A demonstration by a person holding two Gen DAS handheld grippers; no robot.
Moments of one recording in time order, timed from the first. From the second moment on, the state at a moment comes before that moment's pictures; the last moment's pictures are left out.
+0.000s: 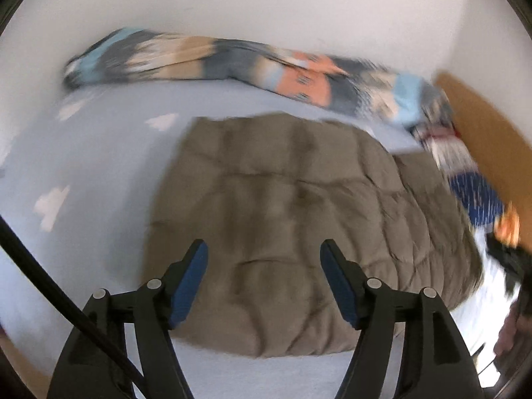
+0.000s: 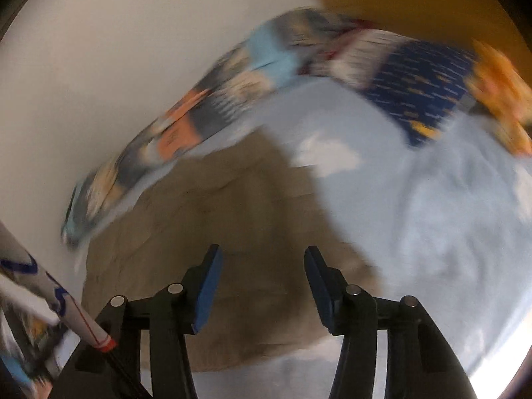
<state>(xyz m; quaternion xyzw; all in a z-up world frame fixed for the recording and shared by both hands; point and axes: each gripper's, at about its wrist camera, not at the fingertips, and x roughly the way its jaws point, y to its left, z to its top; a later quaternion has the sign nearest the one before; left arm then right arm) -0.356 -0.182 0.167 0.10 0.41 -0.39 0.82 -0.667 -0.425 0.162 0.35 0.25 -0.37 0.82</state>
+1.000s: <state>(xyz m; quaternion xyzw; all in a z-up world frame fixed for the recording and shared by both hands) -0.340 -0.244 0.118 0.16 0.39 -0.36 0.83 -0.558 -0.444 0.106 0.30 0.37 -0.41 0.78</state>
